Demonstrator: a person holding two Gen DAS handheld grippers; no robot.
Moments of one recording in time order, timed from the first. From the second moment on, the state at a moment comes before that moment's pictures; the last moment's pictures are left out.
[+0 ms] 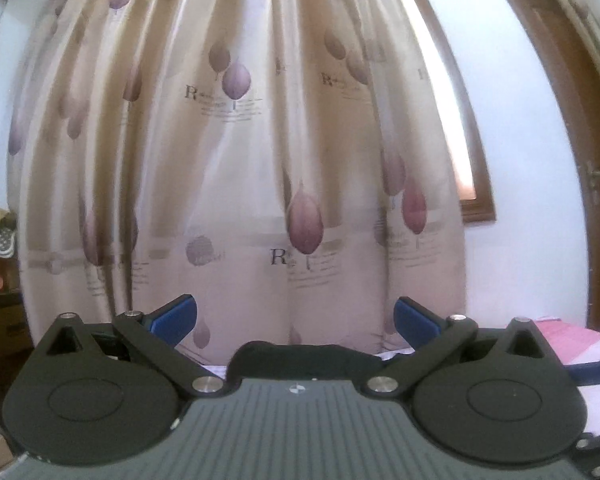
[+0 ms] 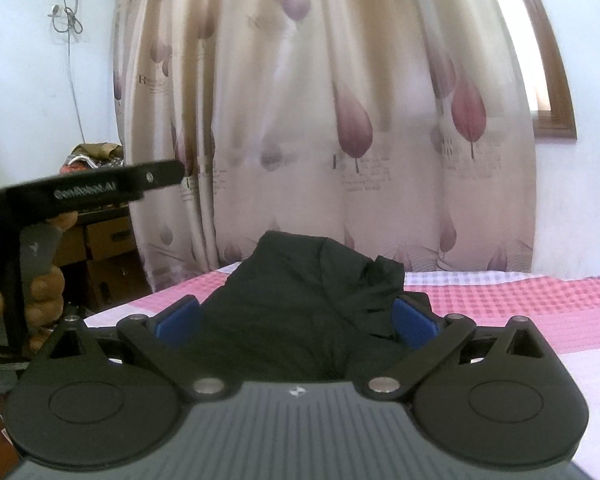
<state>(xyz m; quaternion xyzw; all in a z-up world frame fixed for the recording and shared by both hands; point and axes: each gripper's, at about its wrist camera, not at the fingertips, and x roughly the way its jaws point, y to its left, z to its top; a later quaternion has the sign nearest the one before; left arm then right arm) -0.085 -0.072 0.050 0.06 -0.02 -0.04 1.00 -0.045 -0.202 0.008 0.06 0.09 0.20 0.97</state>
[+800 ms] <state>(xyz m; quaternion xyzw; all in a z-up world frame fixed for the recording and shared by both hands) -0.054 -0.053 0.029 0.00 0.10 -0.02 0.99 -0.043 -0.197 0.005 0.06 0.12 0.17 0.98</state>
